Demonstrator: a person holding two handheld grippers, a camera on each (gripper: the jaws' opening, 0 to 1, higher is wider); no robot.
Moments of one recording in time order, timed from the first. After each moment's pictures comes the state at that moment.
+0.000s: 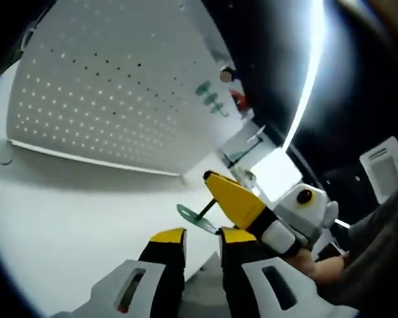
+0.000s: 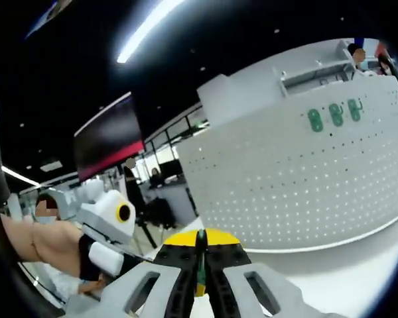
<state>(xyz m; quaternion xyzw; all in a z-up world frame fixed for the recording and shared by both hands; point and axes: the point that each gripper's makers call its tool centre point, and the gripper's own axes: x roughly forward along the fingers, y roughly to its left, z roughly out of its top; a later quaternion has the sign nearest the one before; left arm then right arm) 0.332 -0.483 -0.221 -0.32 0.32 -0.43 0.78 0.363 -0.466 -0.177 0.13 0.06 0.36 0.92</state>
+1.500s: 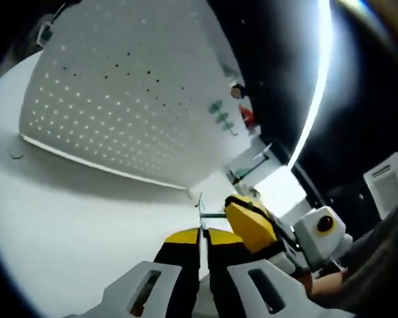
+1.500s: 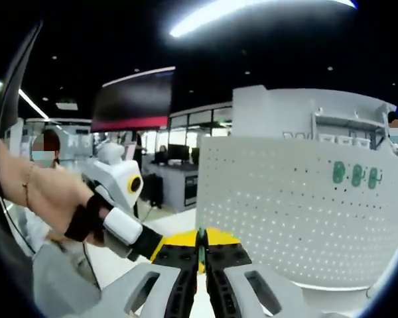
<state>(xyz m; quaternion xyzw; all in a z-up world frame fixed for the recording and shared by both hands) 0.348 -0.459 -0.218 -0.34 0.30 -0.37 0.81 0.349 -0.450 -0.171 -0.06 0.02 0.38 0.92</state>
